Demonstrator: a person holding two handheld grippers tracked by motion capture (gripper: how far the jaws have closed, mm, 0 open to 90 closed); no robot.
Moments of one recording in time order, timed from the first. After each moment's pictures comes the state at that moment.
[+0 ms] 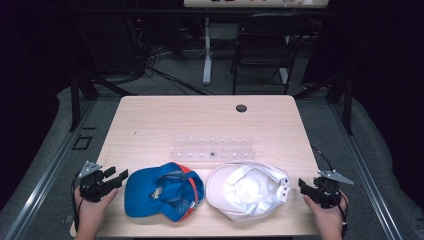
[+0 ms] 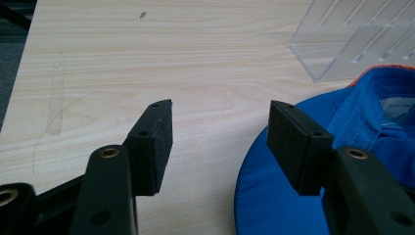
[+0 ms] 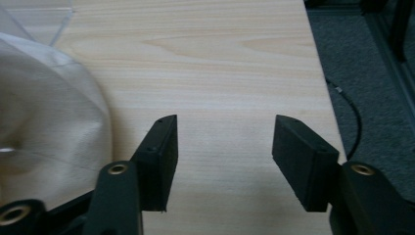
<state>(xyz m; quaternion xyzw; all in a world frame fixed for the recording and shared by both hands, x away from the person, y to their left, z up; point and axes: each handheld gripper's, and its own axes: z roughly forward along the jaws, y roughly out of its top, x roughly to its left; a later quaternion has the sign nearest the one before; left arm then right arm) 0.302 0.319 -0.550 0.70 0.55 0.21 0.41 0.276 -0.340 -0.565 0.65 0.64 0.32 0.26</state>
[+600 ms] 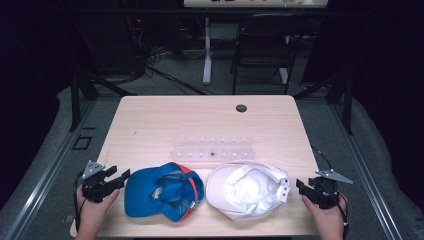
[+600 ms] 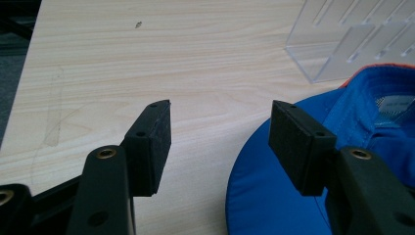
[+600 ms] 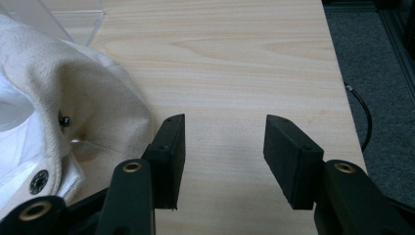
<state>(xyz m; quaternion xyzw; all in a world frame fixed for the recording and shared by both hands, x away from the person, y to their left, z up) 0.299 0.309 -0.546 0.71 0.54 0.23 0.40 0.268 -0.327 -0.548 0.65 0.65 0.32 0.24</state>
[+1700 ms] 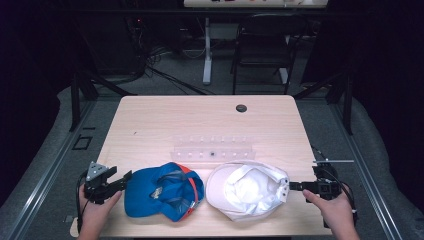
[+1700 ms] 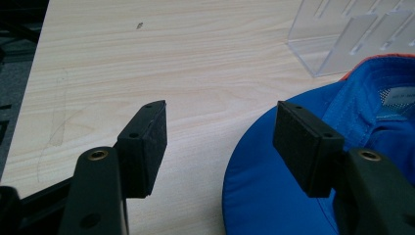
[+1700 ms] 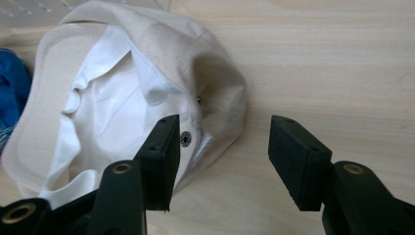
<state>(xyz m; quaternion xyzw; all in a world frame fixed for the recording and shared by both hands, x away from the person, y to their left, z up) 0.296 0.301 -0.546 0.71 0.53 0.24 0.39 0.281 -0.317 -0.495 0.67 0.69 0.29 0.04</state>
